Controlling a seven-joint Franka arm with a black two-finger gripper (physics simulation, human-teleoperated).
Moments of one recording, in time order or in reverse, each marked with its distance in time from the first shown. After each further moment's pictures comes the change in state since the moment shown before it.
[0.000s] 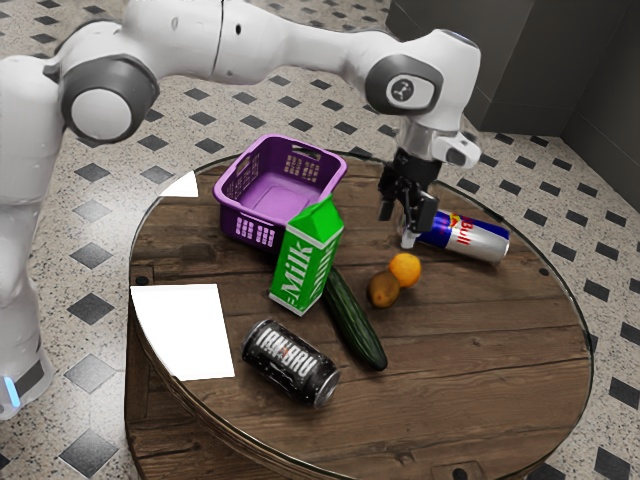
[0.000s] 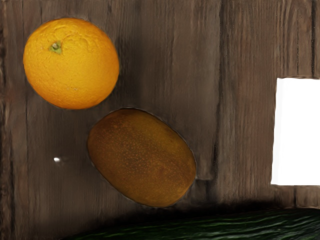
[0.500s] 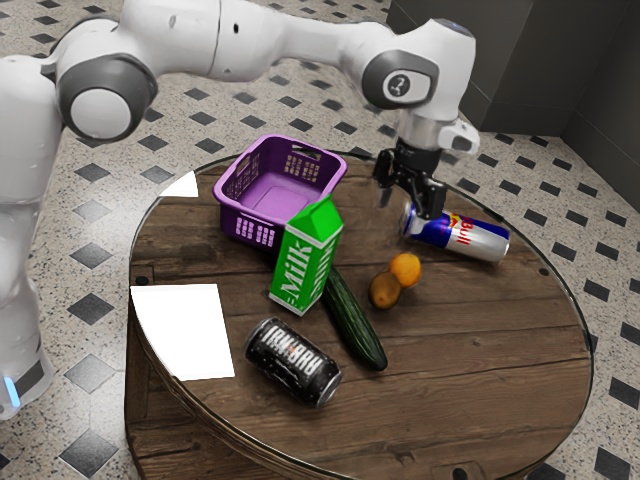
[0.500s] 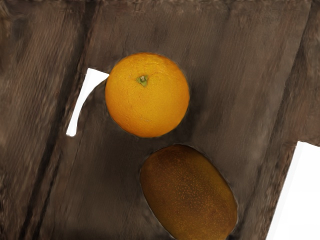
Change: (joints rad) arm -0.030 -0.007 0.052 0.045 0.067 0.048 -0.256
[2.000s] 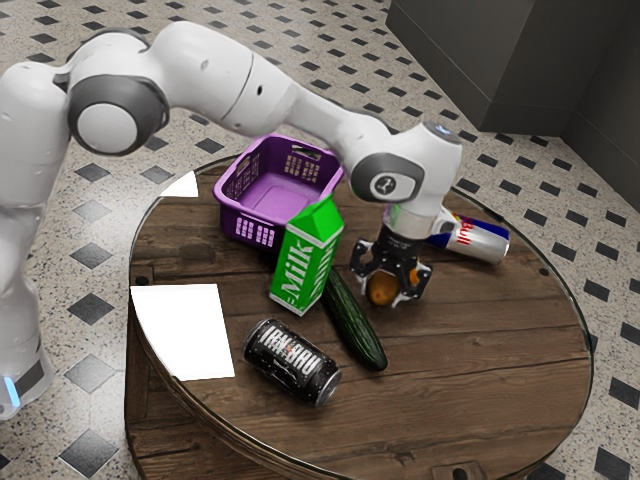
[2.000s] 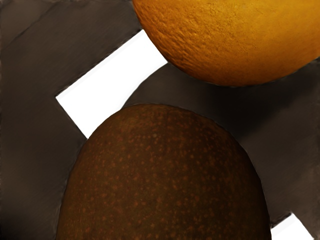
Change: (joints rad) arm -0.073 0.057 -0.001 -0.283 -0.016 0.266 -0.640
